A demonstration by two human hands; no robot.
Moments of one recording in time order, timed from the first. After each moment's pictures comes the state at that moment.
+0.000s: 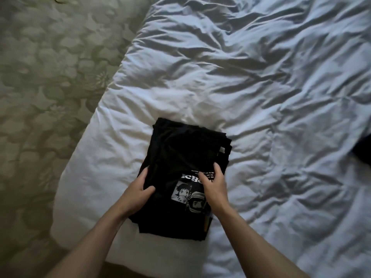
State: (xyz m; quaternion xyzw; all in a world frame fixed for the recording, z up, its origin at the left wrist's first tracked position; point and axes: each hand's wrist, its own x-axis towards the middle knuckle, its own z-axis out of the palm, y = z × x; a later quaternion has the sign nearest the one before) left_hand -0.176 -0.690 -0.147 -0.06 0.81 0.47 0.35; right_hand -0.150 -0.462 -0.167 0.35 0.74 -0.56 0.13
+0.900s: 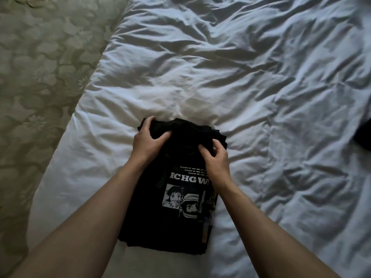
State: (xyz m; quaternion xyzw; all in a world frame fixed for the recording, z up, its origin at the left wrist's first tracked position) left_hand -0.299 -0.610 -0.174 -0.08 0.88 0.45 0.15; right_hand -0.211 -0.434 -0.189 0.29 0.72 -0.63 0.01
